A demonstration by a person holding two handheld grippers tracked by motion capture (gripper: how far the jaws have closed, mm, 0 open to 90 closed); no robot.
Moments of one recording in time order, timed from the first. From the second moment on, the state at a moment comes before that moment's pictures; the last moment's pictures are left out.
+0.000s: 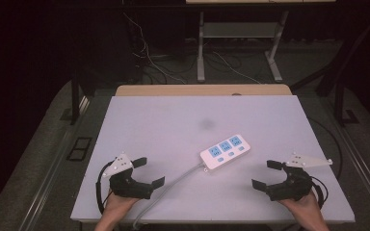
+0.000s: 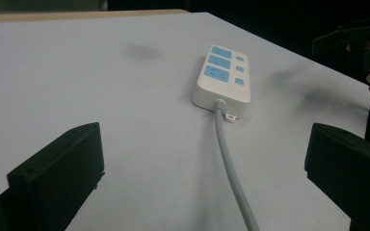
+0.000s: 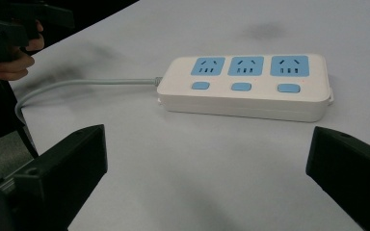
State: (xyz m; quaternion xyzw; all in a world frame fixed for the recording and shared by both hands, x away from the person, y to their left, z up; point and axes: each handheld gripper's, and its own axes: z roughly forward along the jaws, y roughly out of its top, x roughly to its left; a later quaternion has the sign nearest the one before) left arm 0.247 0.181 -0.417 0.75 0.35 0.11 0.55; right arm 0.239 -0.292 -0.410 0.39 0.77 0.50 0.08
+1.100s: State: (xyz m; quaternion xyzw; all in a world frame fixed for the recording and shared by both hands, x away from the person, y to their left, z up) left arm 0.243 0.174 -0.420 0.76 0.33 0.09 0.55; right arm 0.245 -0.298 -0.412 0.41 0.77 0.48 0.08
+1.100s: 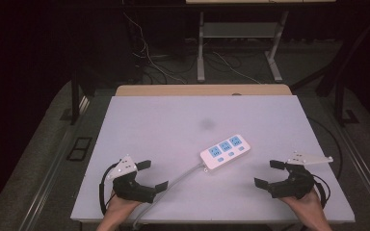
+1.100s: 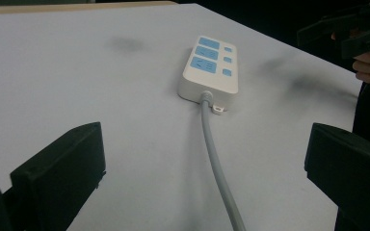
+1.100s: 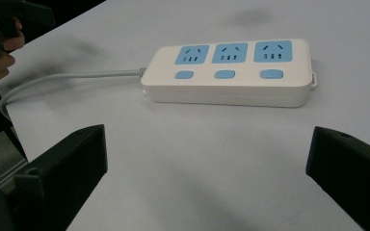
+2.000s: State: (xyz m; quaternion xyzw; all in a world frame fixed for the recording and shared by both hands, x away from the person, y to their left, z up) left arm 0.244 0.173 -0.423 0.77 0.34 0.09 0.54; right arm 0.261 -0.284 -0.399 0.39 0.80 0.44 0.06
